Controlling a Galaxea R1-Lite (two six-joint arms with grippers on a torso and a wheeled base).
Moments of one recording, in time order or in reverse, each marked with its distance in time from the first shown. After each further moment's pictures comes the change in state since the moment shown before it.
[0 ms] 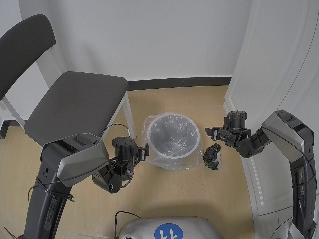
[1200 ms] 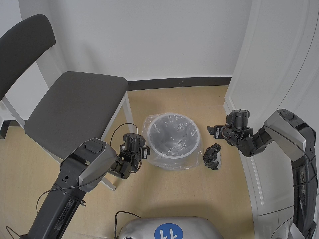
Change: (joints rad) left arm 0.049 0.261 -0.578 0.485 0.020 0.026; right arm -0.013 -0.011 0.008 -0.010 0.011 -0.005
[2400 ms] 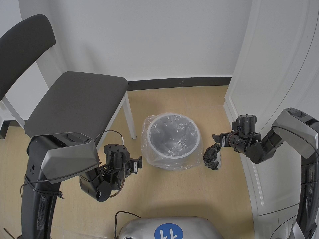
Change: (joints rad) left arm -0.043 -0.377 0.843 -0.486 -0.045 -0.005; right arm -0.003 -0.124 0.253 -0.063 -0.006 -0.044
